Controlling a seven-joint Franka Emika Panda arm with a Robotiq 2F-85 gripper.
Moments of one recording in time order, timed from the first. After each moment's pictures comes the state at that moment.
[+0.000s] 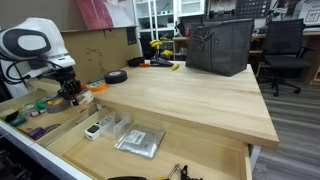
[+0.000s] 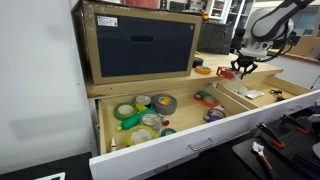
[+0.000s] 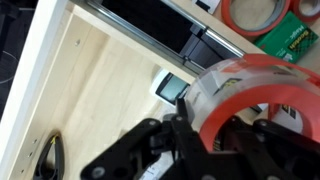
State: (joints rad) arm 0.00 0.05 -0.10 -2.47 -0.14 2.53 1.04
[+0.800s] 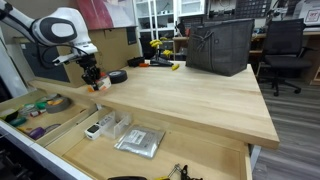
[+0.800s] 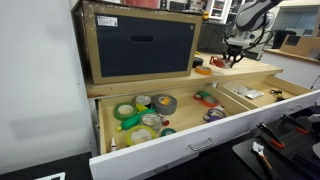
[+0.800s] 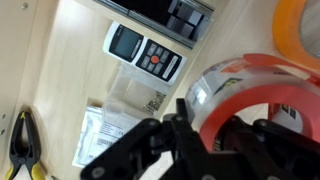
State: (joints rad) arm -0.03 0.25 -0.10 -2.09 -0.07 2.37 1.04
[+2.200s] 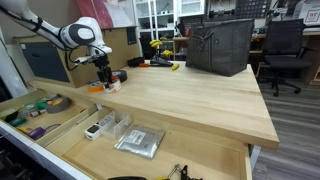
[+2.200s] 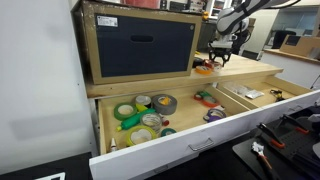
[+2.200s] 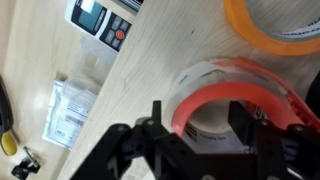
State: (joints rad) arm 0.04 0.54 -0.12 -1.70 -0.14 2.21 1.04
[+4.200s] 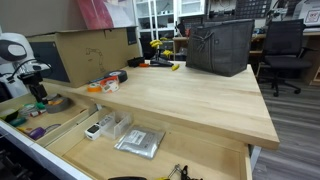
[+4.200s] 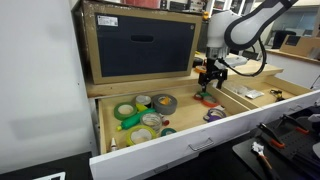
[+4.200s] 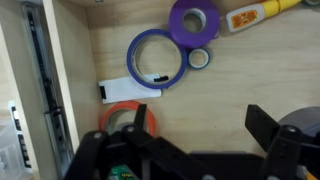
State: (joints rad) arm 0.26 0.22 0.18 -2.34 -0.17 2.41 0.66
